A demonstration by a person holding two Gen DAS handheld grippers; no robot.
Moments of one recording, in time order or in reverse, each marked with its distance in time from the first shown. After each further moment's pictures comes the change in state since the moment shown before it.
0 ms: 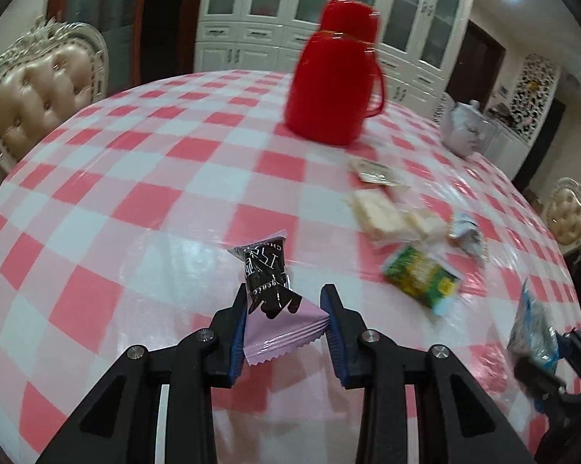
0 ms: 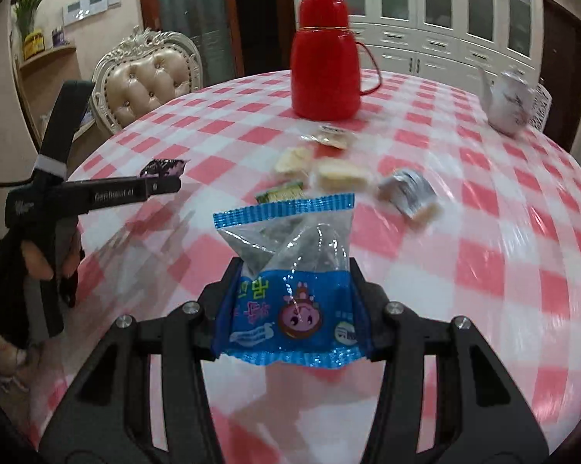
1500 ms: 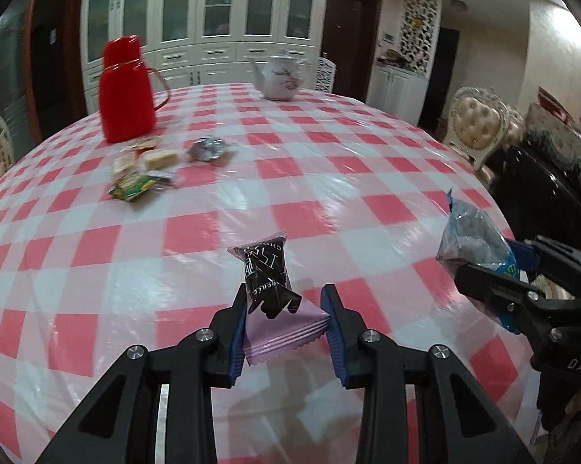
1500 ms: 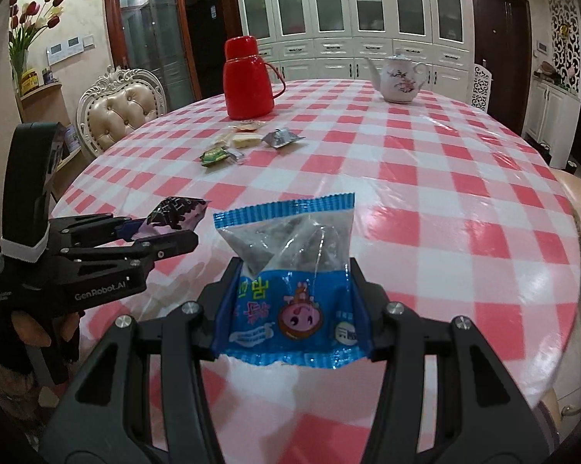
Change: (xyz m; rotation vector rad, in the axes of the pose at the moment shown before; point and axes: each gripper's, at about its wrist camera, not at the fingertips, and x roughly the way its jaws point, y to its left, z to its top) left arm -0.102 -0.228 -0.148 0.350 -0.007 -0.203; right arm -0.180 -0.079 -0.132 0.124 -0.082 -0.109
